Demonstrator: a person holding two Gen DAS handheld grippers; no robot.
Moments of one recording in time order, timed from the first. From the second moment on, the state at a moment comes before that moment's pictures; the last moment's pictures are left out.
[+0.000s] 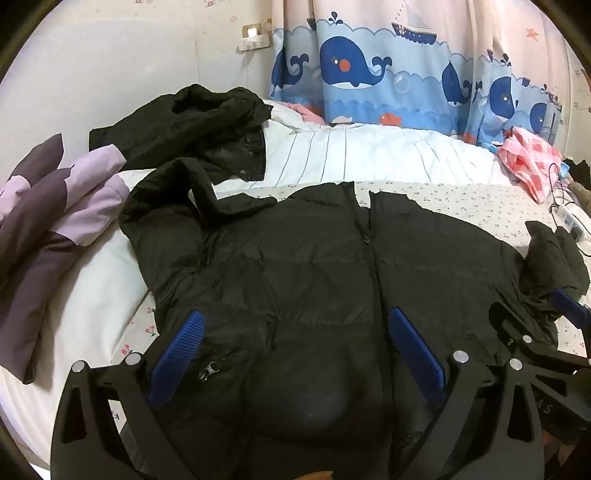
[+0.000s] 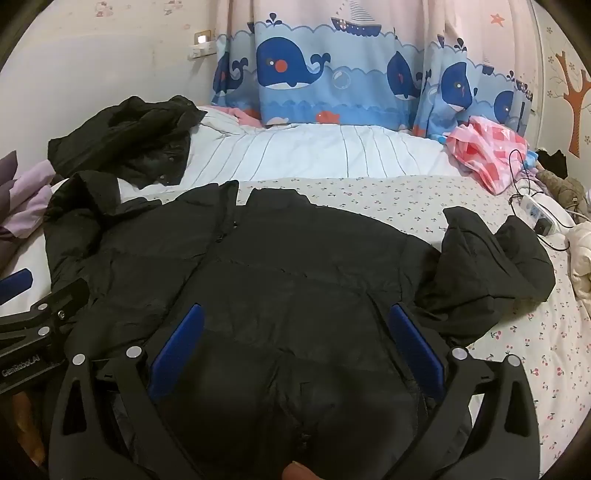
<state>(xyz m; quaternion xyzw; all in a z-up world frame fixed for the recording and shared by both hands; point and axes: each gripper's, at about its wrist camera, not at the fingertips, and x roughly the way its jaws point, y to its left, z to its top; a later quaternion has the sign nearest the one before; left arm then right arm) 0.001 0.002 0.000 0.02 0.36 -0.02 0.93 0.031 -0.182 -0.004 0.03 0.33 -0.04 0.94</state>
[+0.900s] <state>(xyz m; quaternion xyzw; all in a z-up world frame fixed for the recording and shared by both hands) 0.010 -0.004 -0.011 0.02 0.39 -0.04 0.92 0.032 -0.185 -0.005 0.03 0.33 -0.05 0.94</state>
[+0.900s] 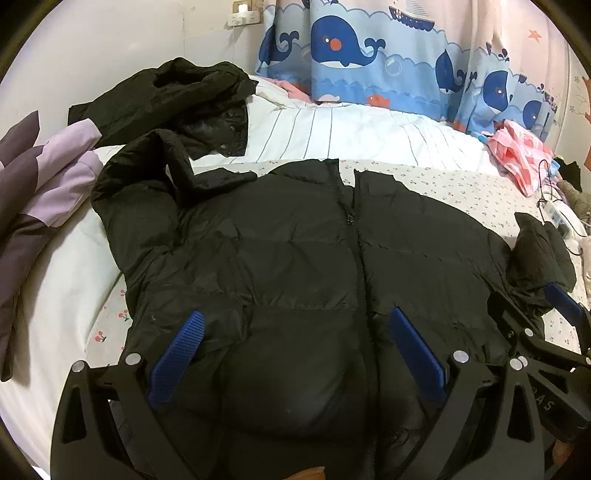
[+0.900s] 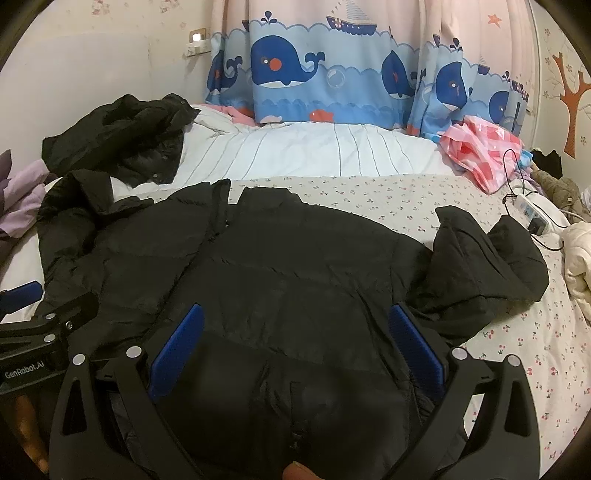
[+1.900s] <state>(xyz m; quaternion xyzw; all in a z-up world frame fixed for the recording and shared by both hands) 0.011 0.006 0.000 -0.01 0.37 -0.03 0.93 0.022 -0.190 0.014 0.08 0.28 0.02 0.96</state>
